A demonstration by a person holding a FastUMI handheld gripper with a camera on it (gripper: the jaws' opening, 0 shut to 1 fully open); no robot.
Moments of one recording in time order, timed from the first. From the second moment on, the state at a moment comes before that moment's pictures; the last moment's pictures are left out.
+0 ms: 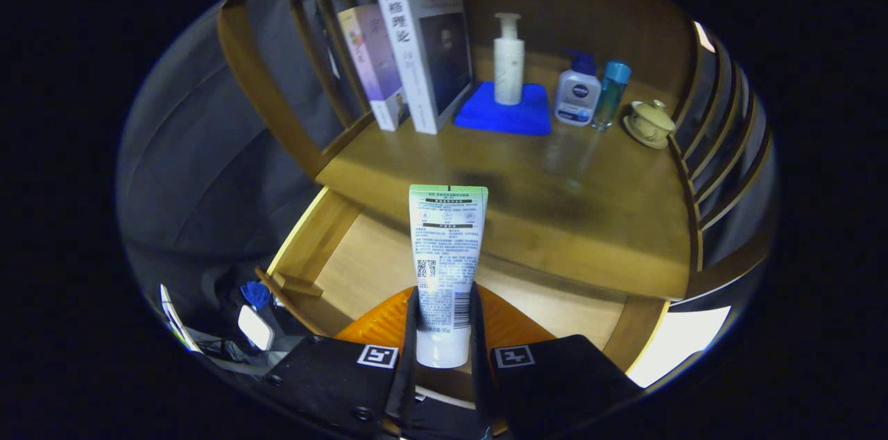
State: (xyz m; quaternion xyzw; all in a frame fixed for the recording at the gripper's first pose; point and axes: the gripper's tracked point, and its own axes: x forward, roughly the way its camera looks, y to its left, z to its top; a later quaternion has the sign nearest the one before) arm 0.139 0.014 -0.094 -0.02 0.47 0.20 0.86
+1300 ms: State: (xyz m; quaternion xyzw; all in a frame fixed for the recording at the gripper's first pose) arm 0.272 -0.023 -0.127 0.07 0.50 0.07 0.86
